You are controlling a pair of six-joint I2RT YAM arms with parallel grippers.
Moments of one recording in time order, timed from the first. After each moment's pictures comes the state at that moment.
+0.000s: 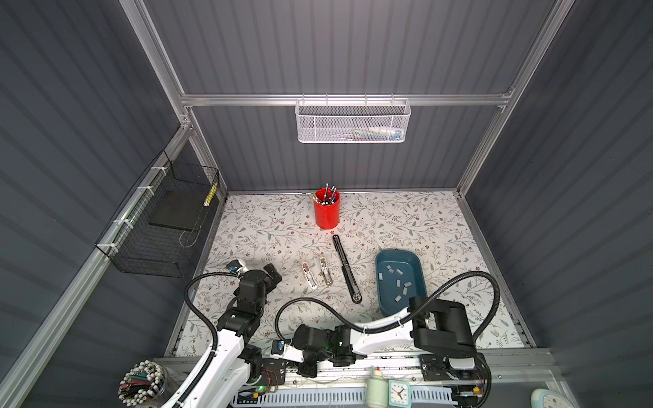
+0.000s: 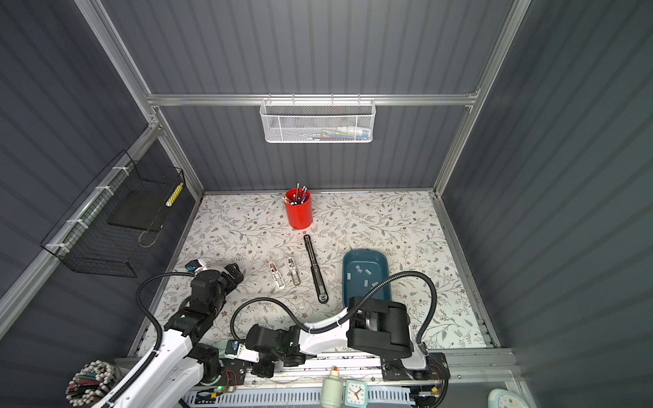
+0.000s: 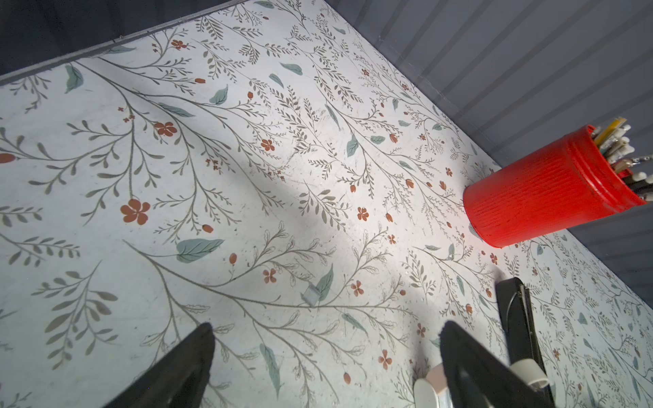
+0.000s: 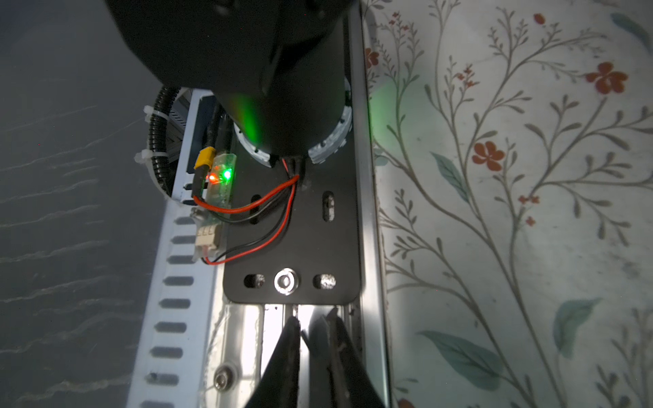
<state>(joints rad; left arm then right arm) -0.29 0.68 0.32 -0.22 -0.36 -0.77 1.50 1.99 1.10 0.12 -0.18 0.02</state>
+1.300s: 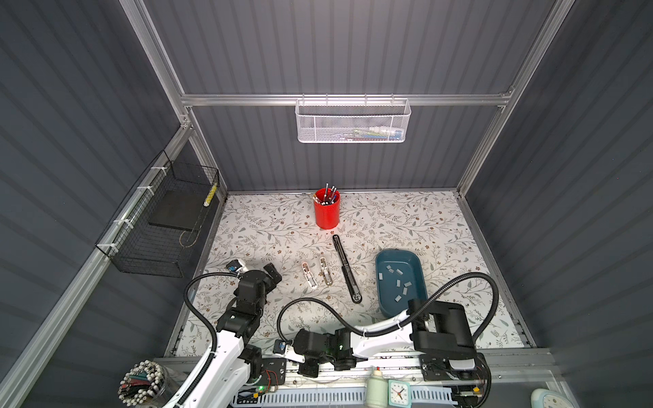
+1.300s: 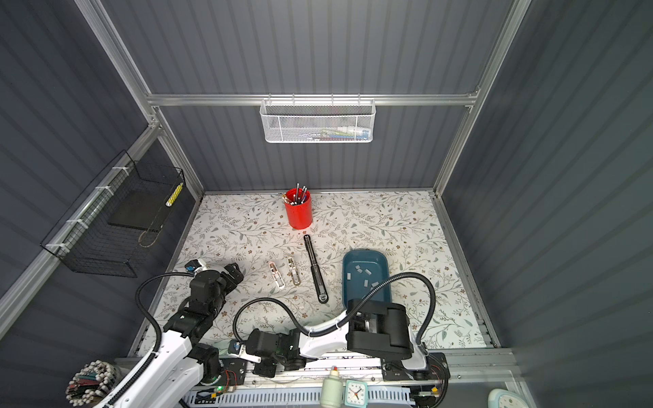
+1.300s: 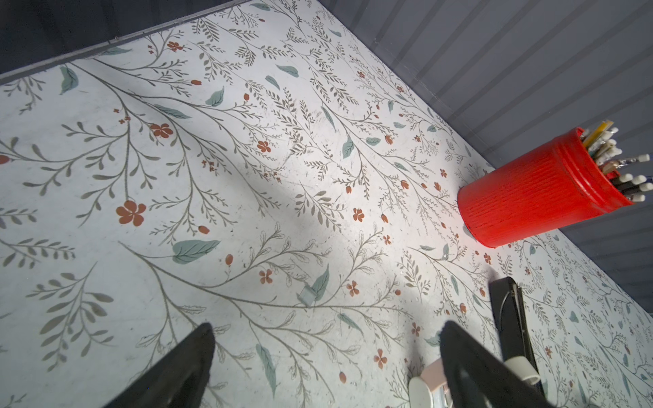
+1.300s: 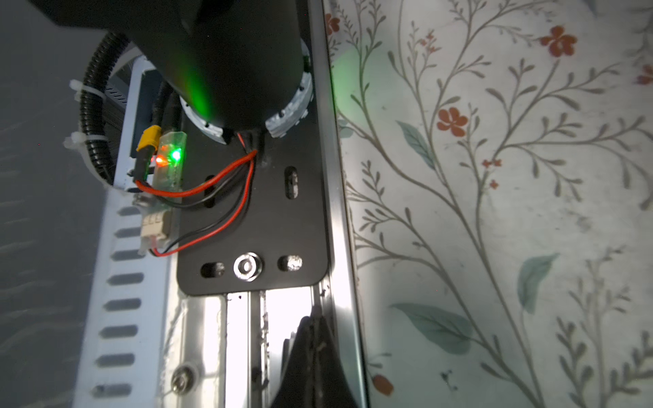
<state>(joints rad) -0.29 0.67 0.32 -0.22 -0.35 -0.77 1.52 1.96 1.07 0.10 -0.04 0.04</state>
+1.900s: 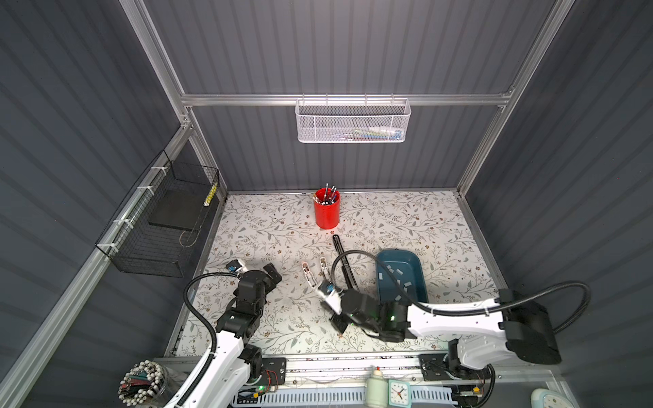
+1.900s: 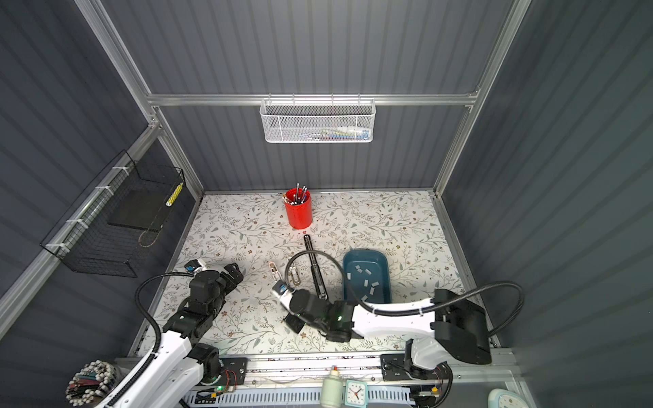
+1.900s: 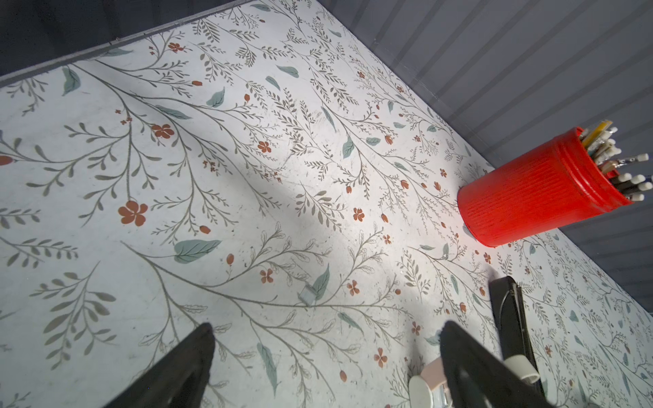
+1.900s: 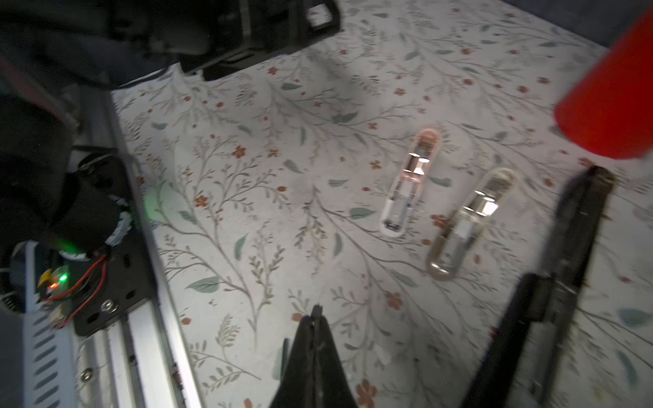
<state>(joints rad) -0.29 0.66 0.32 -0.23 -0.35 -0.77 1.25 1.37 0.76 0.04 0.25 0.22</state>
